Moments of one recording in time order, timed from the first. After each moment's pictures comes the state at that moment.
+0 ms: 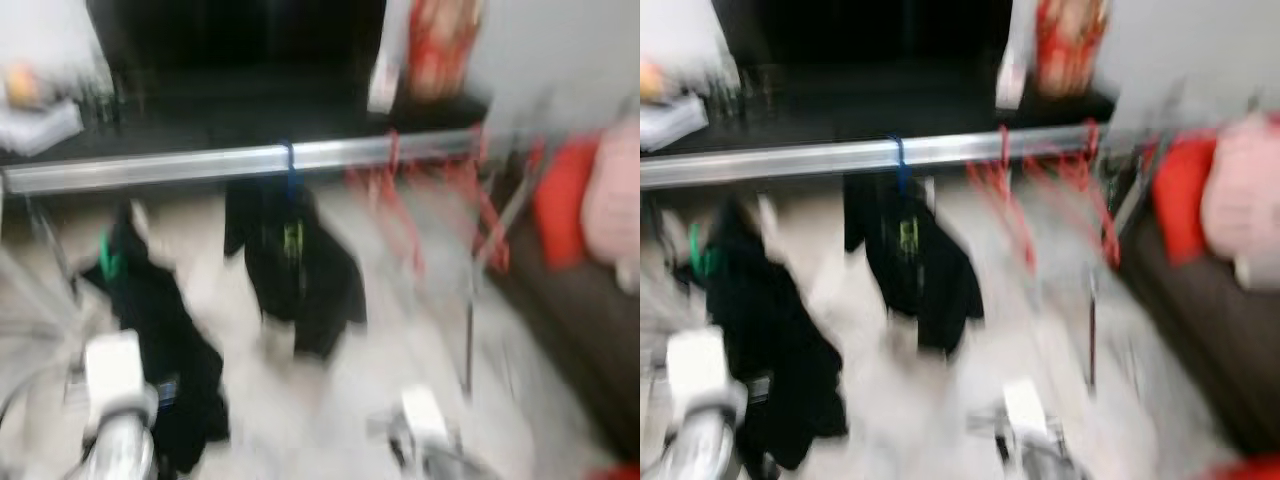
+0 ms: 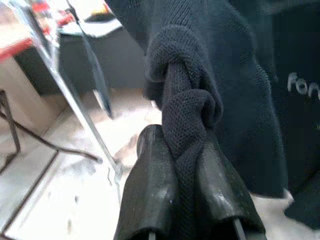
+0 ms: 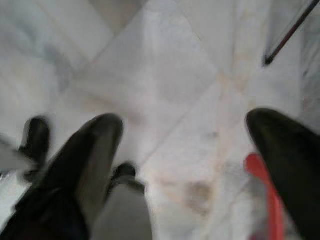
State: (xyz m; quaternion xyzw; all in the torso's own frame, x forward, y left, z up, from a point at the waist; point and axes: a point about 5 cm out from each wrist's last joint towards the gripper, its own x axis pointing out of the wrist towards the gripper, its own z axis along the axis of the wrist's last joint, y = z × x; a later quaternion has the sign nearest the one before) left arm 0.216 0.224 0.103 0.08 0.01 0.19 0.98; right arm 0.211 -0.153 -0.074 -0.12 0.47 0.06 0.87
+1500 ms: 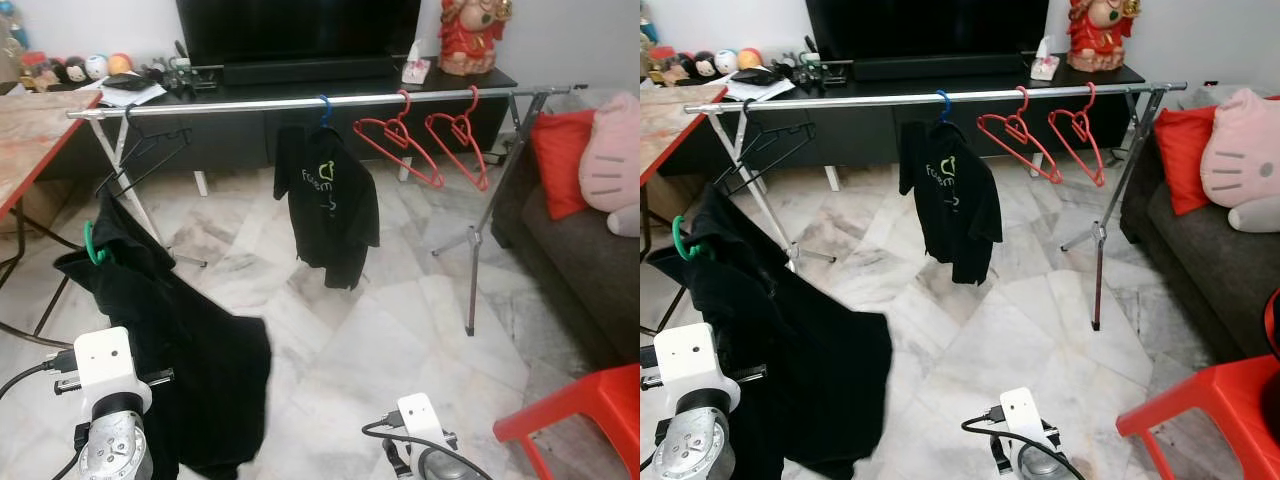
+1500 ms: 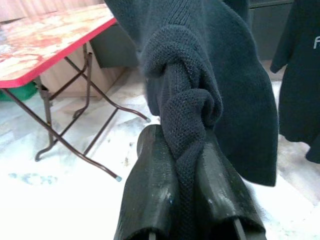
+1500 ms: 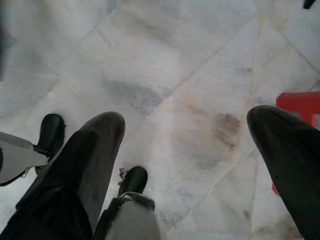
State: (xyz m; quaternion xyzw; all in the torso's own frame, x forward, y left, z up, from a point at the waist) left arm 0.213 0.226 0.102 0.06 0.03 0.20 0.98; right arm 0.210 -0.156 -0.075 -0.12 0.47 0.06 0.88
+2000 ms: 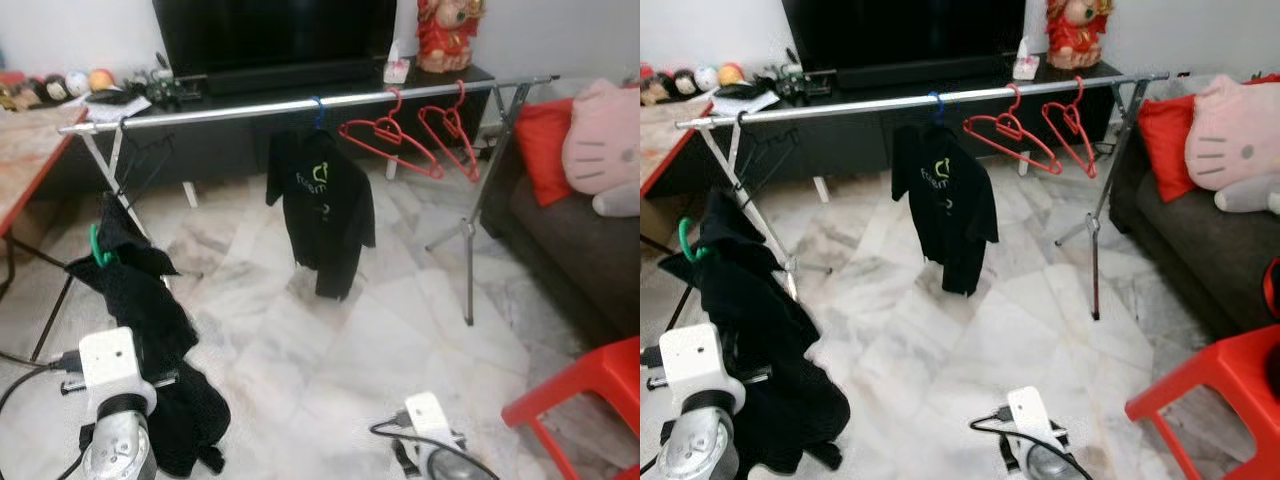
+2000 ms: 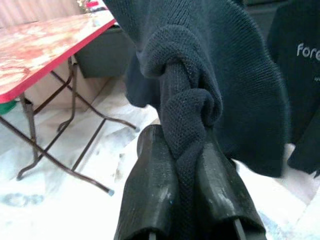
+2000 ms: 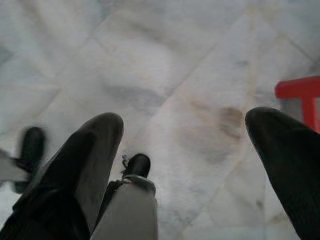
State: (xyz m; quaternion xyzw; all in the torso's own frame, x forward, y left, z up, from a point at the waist) left arm 0.214 0.222 0.101 0.05 0.03 0.19 0.98; right arm 0.208 -0.166 -0.075 -0.12 0.47 0.05 0.87
